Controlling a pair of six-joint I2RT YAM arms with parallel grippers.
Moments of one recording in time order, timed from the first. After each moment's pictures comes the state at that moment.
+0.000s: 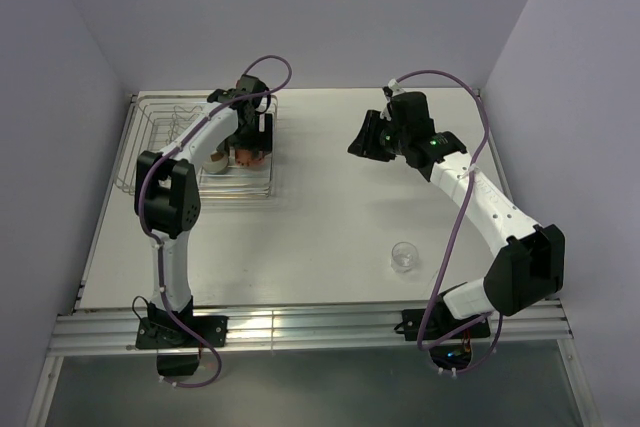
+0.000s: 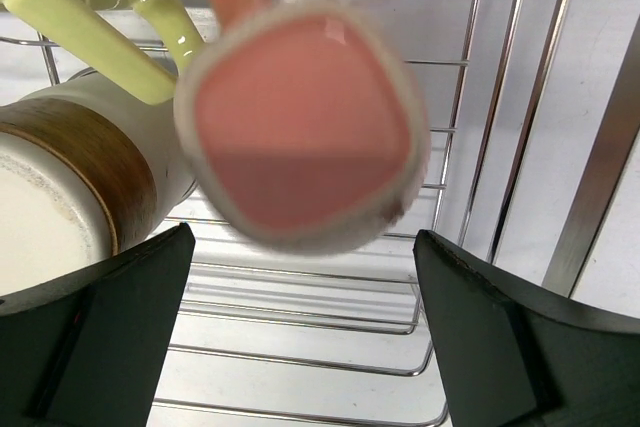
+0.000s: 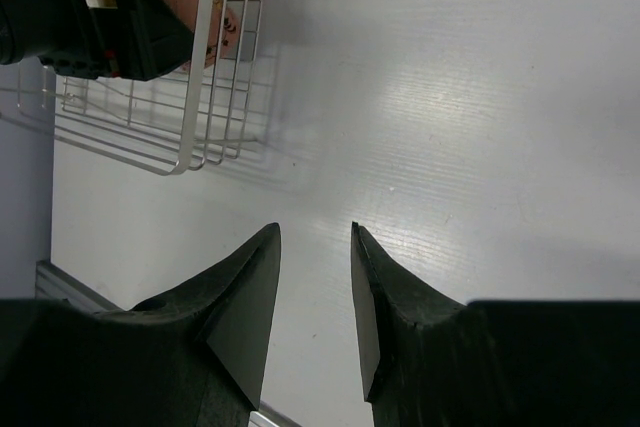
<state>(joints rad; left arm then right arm) -0.36 2.09 1.86 -0.95 -0.23 -0.32 0.38 1.41 1.25 -0.48 -0.20 0.53</state>
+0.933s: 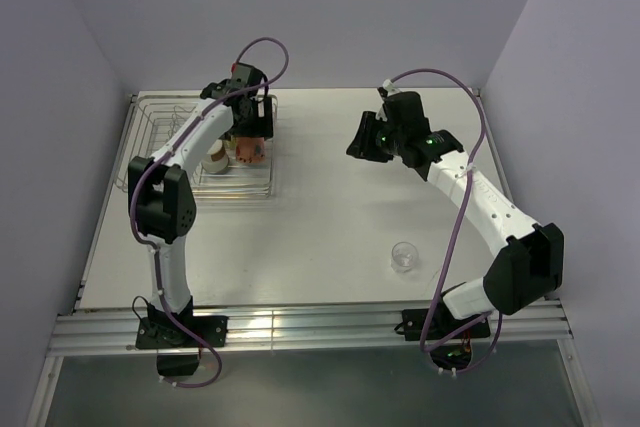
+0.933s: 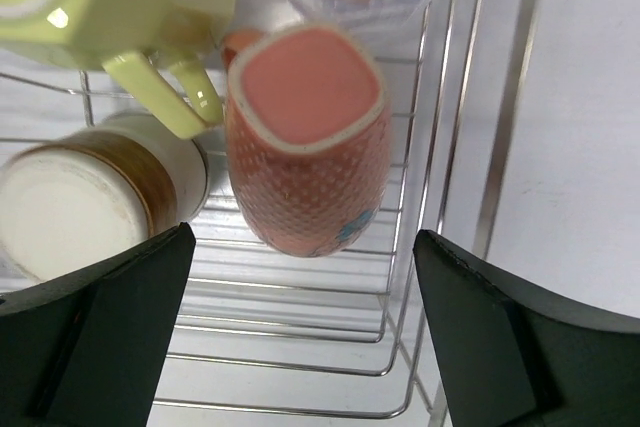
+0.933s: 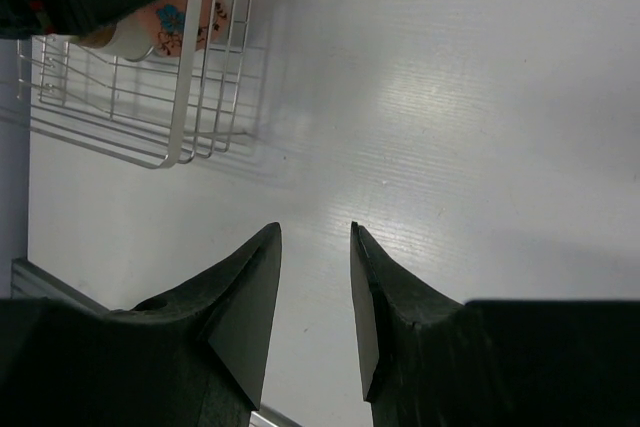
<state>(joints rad) -0.36 2.03 1.88 -0.88 -0.24 -0.34 0.41 1.42 1.28 -0.52 -0.15 0.51</state>
